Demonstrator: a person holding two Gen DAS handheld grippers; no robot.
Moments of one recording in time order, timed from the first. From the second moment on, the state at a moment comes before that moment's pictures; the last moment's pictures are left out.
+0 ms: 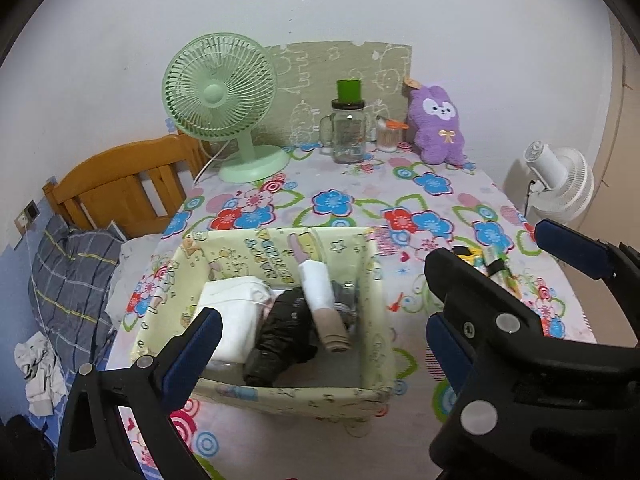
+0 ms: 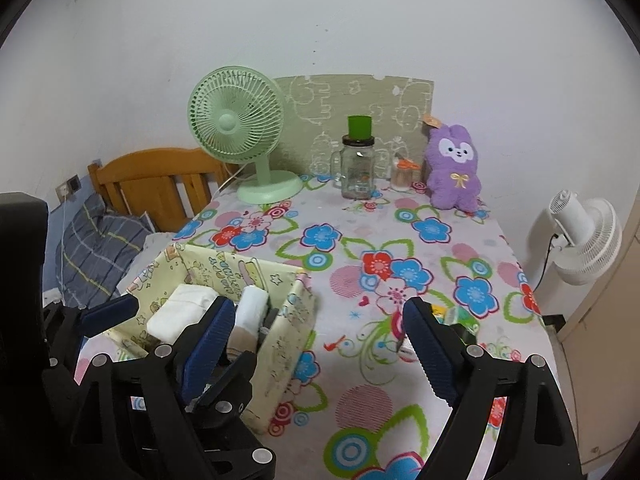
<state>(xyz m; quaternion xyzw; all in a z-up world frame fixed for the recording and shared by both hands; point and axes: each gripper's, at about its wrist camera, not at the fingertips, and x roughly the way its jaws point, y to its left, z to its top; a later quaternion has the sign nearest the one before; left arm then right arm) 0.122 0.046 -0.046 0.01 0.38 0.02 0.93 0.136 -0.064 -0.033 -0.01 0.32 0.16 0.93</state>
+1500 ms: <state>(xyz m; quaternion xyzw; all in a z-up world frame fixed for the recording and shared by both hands) 0.131 -0.056 -0.075 0.00 0.37 -0.02 0.93 0.133 -0.184 -0.066 0.02 0.34 0.10 0.94</state>
